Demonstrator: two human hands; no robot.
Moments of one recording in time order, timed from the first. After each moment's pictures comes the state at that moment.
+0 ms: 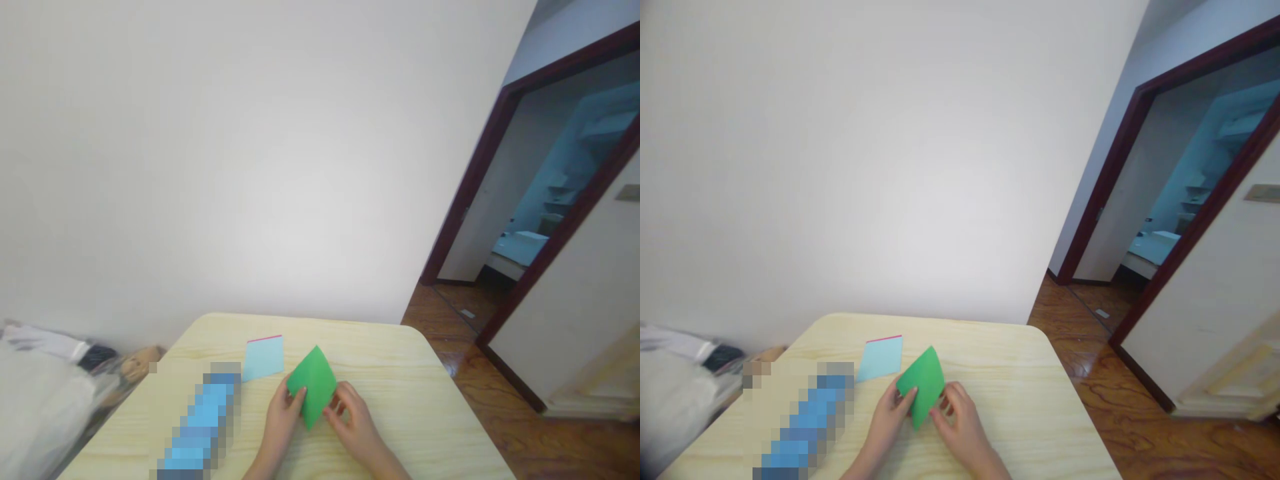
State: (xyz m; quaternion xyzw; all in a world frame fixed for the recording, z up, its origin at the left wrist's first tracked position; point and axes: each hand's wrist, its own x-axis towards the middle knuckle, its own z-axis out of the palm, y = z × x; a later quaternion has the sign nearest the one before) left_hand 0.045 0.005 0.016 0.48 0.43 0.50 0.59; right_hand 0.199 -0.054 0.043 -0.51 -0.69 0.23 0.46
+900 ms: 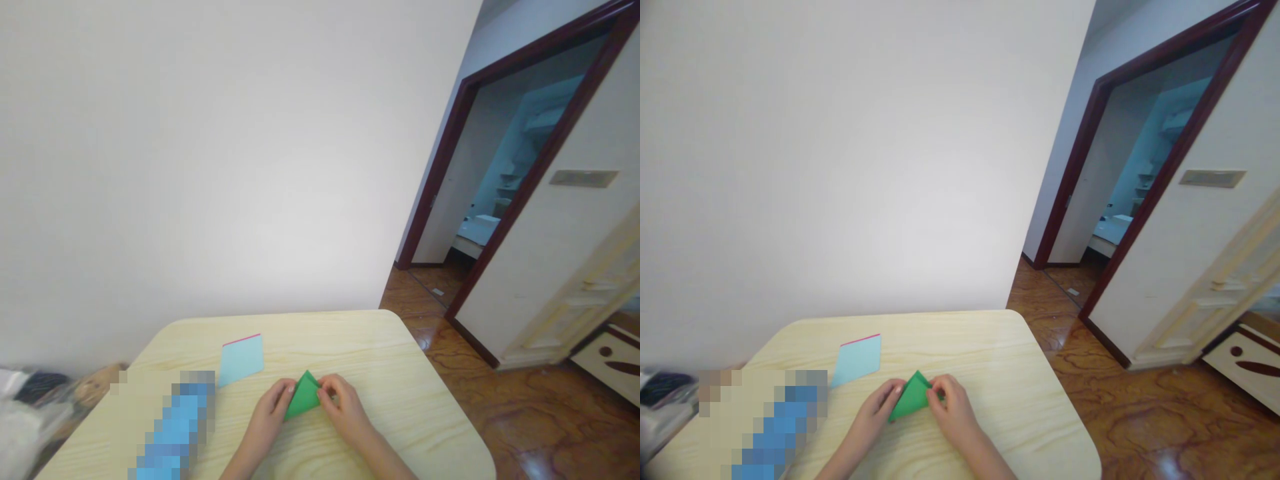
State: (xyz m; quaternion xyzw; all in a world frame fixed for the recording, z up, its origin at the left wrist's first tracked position) left_hand 0.039 -0.004 0.050 0.67 0.39 0.37 0.51; right_hand 0.209 -0.062 0.039 -0.59 -0.63 0.21 0.47
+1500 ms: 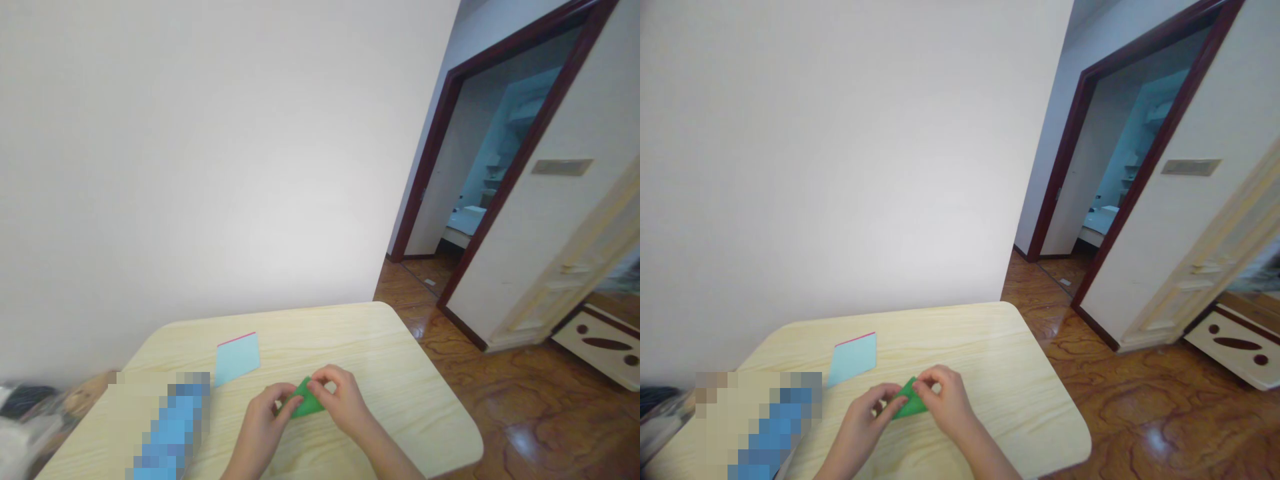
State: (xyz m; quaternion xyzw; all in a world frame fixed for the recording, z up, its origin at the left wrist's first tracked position) left_hand 0.033 -0.024 0.078 0.72 0.43 0.35 0.42; right_hand 0.194 -0.070 0.085 -0.57 -0.59 0.25 0.51
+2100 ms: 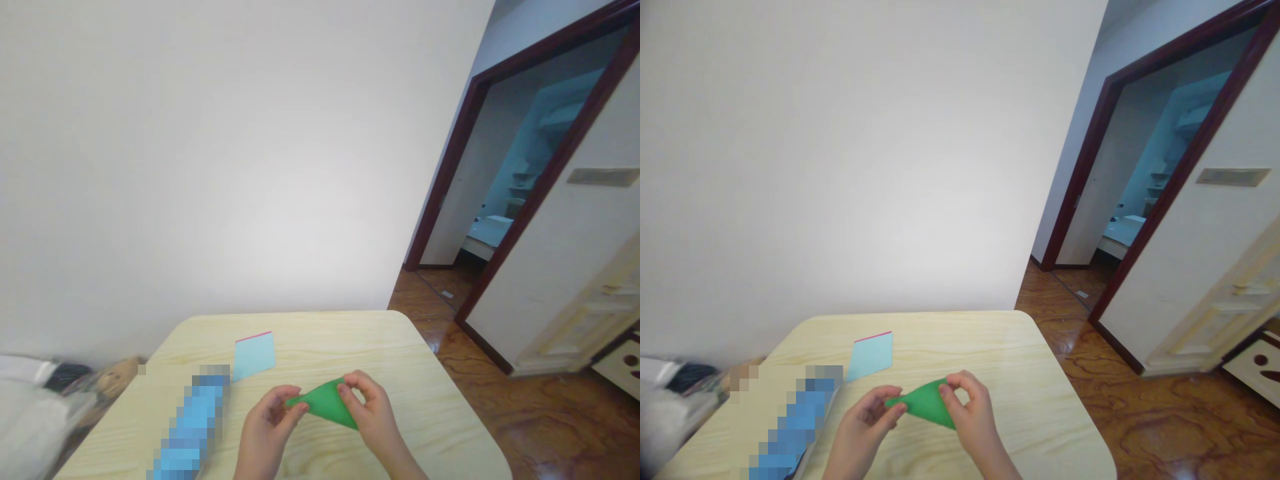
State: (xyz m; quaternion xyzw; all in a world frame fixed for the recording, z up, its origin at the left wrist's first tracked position) left_hand 0.023 -0.041 0.090 0.52 0.45 0.49 0.54; right_hand 0.200 -0.086 0.094 -0.57 -0.55 0.22 0.57
